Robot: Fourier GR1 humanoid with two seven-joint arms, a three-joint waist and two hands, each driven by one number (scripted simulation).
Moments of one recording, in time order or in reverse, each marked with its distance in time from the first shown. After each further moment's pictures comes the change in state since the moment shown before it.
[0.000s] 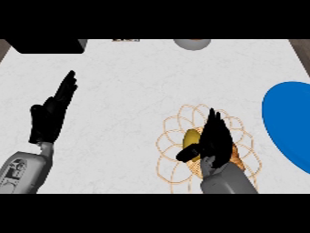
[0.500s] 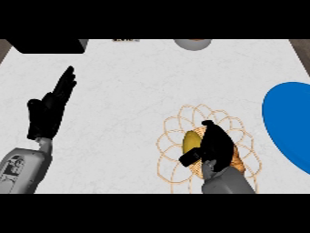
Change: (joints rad) left arm -0.025 -0.007 0.026 -0.006 -0.011 -0.018 0.028; right arm 0.036 0.003 -0.004 0.028 0.021 -0.002 -0.025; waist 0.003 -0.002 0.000
